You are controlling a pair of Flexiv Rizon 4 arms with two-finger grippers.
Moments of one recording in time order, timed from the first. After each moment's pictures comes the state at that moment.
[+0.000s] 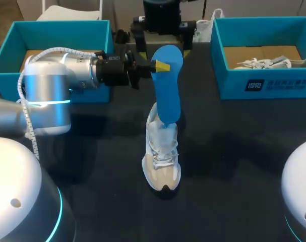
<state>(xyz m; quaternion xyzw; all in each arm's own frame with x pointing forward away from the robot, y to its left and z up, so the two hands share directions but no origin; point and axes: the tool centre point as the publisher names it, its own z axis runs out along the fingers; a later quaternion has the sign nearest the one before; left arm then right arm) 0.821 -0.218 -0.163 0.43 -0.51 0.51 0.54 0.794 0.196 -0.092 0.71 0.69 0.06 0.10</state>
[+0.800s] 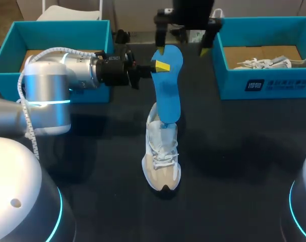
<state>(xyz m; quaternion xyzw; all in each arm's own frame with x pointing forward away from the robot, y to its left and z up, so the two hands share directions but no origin) 0.821 -0.218 -0.163 0.43 -0.51 0.51 0.54 0.783 0.156 -0.073 0.70 0.71 0.11 0.03</state>
